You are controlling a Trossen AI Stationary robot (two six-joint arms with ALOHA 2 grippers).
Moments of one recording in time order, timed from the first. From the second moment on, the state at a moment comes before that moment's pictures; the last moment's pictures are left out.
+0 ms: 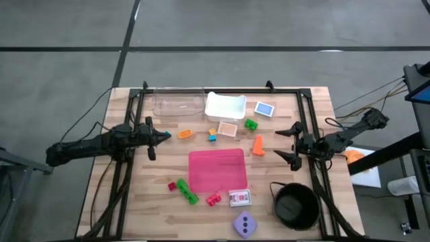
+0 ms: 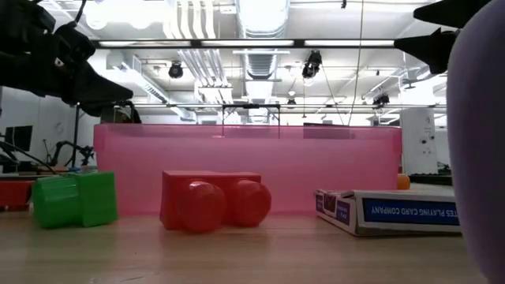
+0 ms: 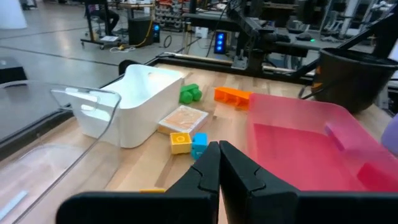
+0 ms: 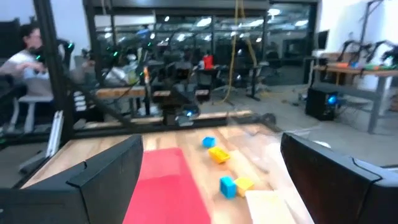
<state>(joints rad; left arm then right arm) 0.17 0.10 0.06 -0.15 -0.04 -0.08 0.50 0.28 0.11 0.27 0.67 0.01</state>
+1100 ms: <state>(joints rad) 0.17 0.38 0.13 -0.09 -0.26 -0.12 0.14 1.14 0.46 0.46 0.37 -0.07</state>
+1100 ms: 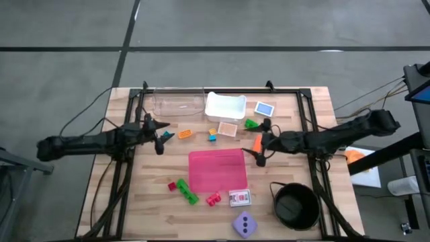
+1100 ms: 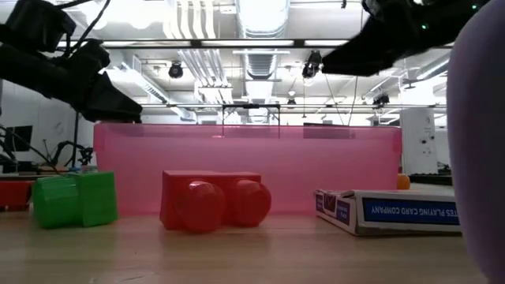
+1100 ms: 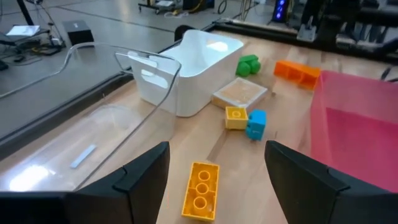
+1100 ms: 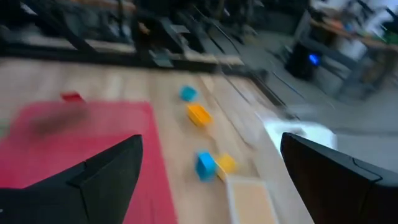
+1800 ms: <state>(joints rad) 0.03 0.71 0.22 0.02 -0.12 0.03 0.12 1.51 0.56 0.94 0.03 -0.13</state>
